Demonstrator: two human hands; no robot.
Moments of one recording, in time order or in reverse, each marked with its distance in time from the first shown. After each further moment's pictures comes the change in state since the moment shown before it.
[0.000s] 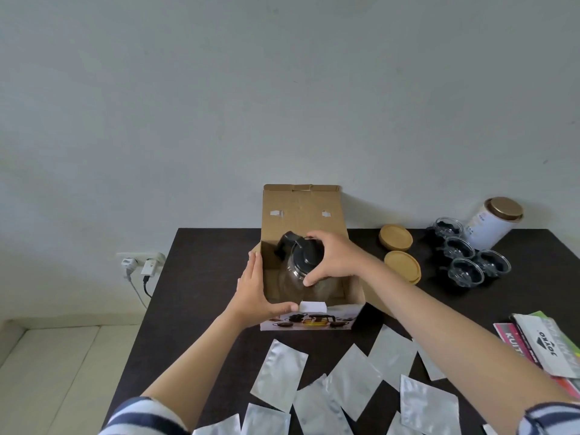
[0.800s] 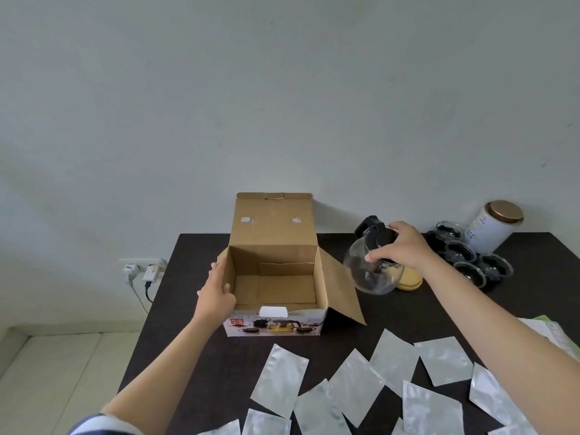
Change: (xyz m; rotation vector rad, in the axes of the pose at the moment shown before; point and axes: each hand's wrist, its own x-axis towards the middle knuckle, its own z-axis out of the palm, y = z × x) left_hand -0.006 -0.036 -0.032 -0.098 0.283 -0.281; right_hand -0.030 0.090 -0.059 0.295 0.404 0.353
